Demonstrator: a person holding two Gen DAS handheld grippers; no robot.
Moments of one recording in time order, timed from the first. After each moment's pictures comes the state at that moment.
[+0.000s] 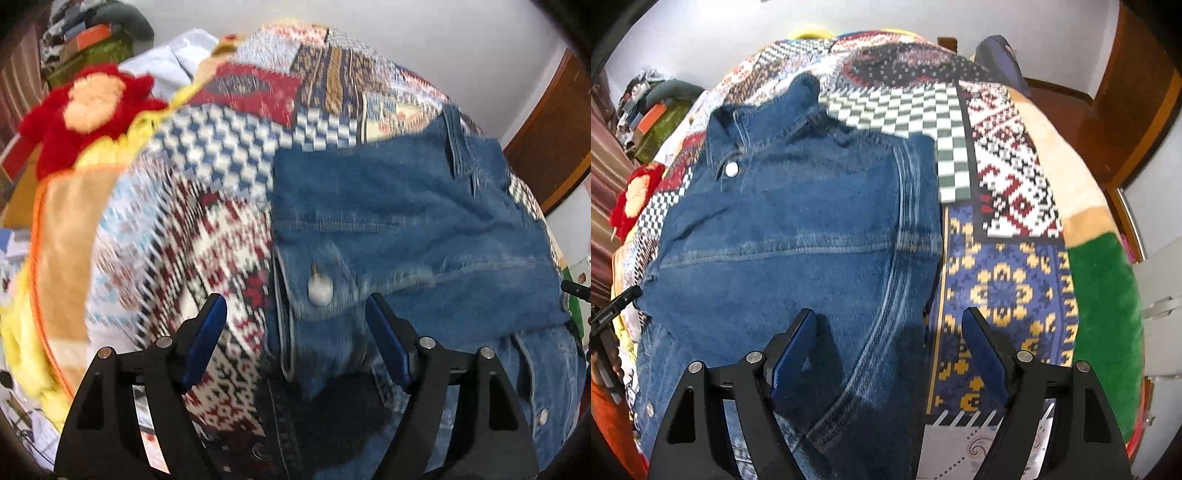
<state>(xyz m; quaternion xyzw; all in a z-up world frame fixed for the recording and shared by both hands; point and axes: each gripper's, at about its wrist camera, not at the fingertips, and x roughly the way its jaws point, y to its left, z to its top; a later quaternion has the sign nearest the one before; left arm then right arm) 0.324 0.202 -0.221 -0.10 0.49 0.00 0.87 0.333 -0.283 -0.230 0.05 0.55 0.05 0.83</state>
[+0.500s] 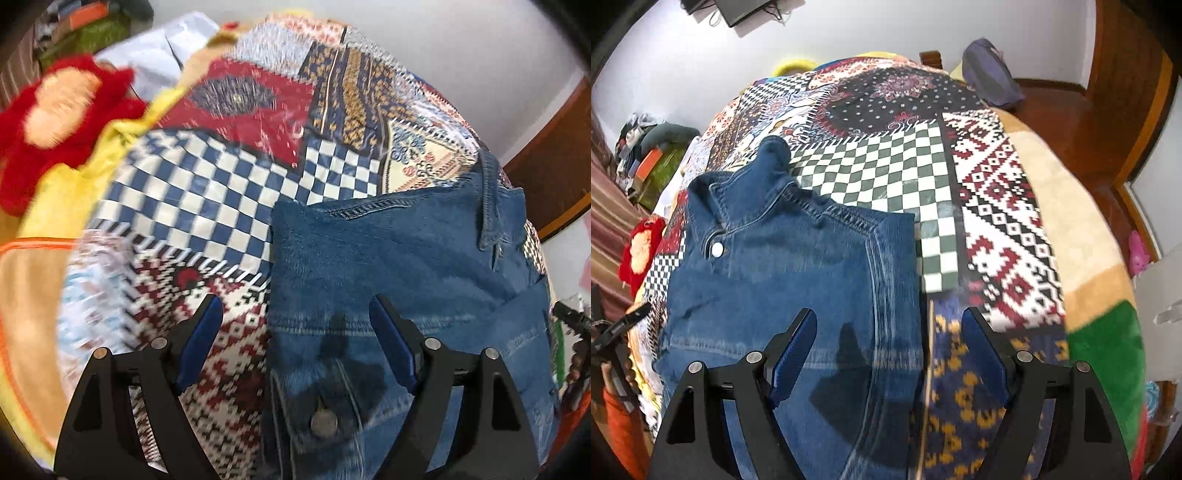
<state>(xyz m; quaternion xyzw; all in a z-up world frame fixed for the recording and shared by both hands) 0.424 0.231 -0.247 -0.16 0.52 -0.02 0.84 0.401 -0.311 -0.230 0.11 0.53 0.05 0.84</state>
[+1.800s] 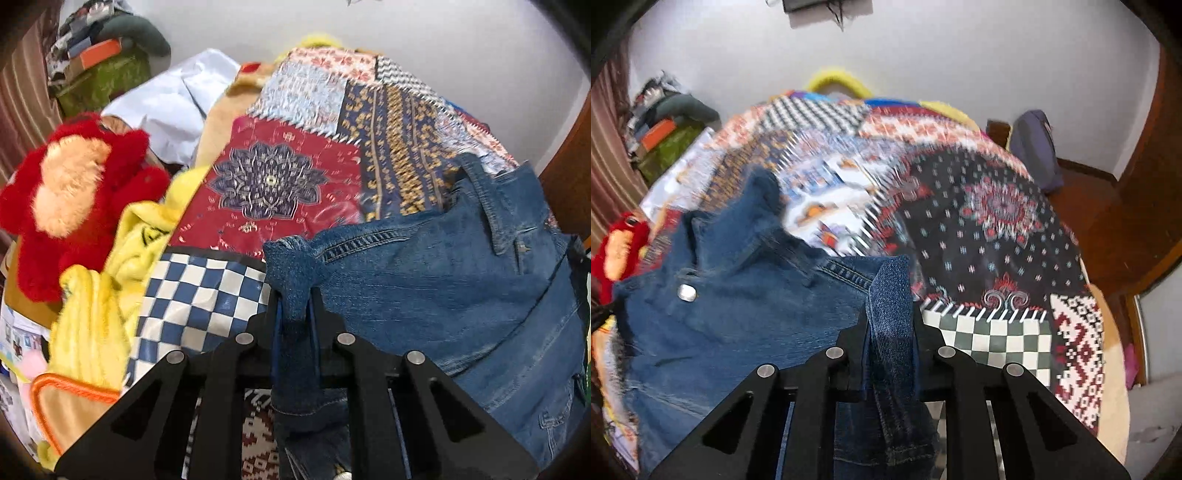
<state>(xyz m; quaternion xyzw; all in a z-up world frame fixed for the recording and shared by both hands) 0.508 0.258 -0.234 -0.09 0.49 0.06 0.87 0.580 -0.214 -0.219 -0.02 0.48 0.07 0.88</state>
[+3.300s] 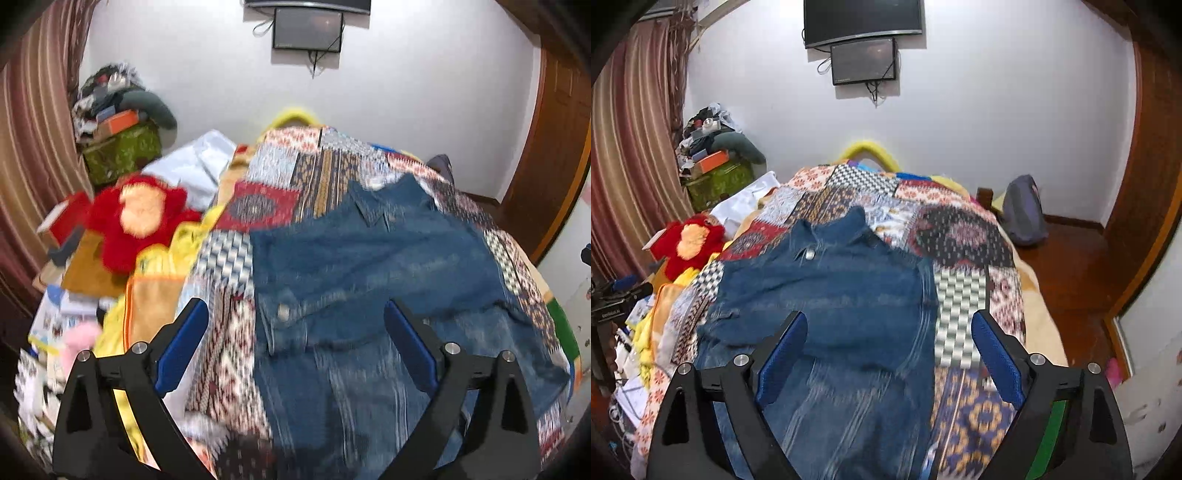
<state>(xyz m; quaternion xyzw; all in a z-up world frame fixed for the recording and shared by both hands) 0.268 0.161 -0.101 -0.05 0.37 0.05 0.93 0.295 -0.236 -0.076 -0.02 0.34 0.11 0.93</state>
